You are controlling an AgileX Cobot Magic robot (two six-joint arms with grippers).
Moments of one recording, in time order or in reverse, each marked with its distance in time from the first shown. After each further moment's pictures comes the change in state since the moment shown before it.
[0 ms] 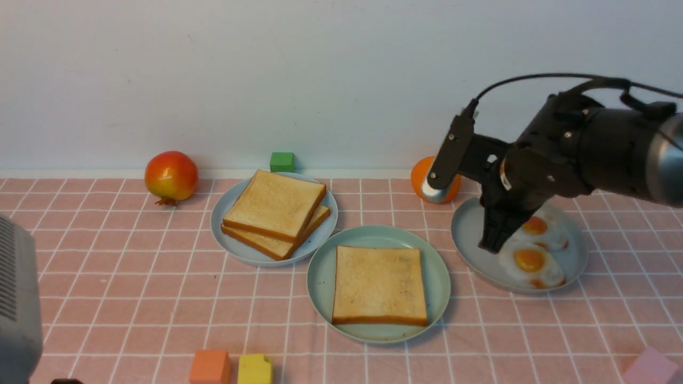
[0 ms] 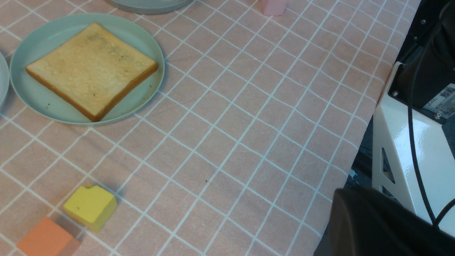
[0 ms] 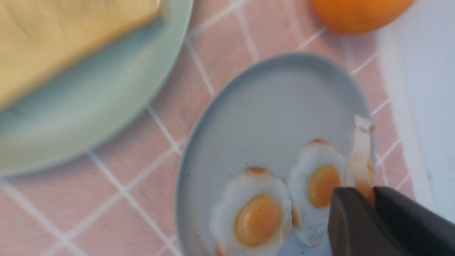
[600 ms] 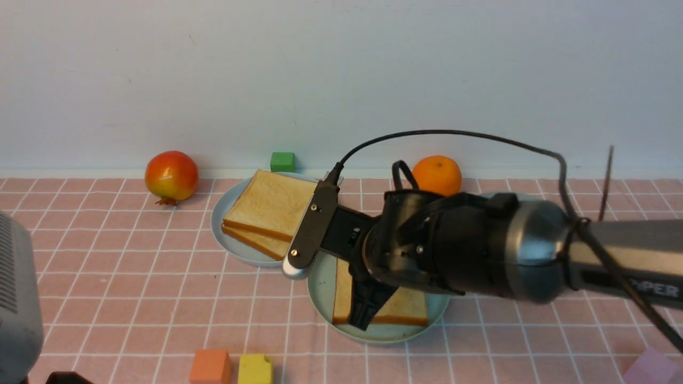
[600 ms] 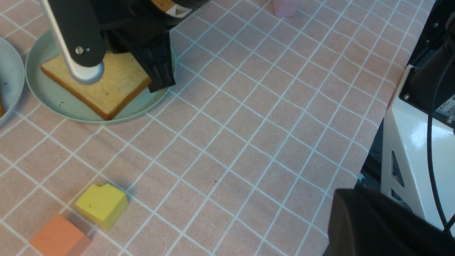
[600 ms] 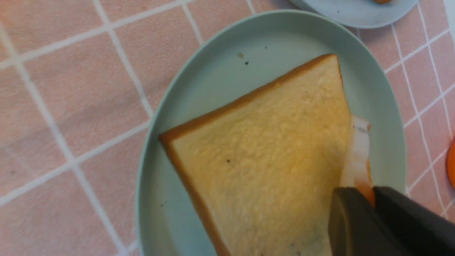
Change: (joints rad) right arm 0.355 0.148 0.001 -0.184 -0.086 0.409; left arm 0.000 0.000 0.000 0.023 -0.010 -0.013
